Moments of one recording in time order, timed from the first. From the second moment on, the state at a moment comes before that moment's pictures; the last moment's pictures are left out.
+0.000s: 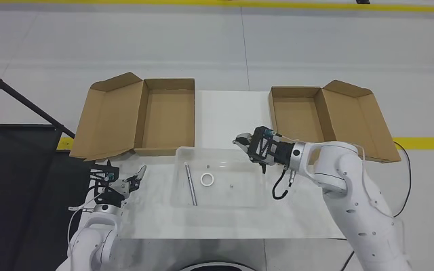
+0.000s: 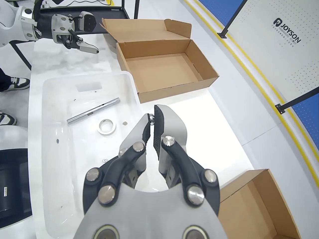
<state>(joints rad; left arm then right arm) 1.77 -1.16 -1.58 -1.84 1.34 0.10 0.02 -0.94 -1.12 1.17 -1.75 -1.08 -0.83 0.51</state>
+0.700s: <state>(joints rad) 1.77 -1.16 -1.58 -1.84 1.34 0.10 0.02 -1.05 -1.11 1.39 -1.81 -1.00 -0.65 0.06</state>
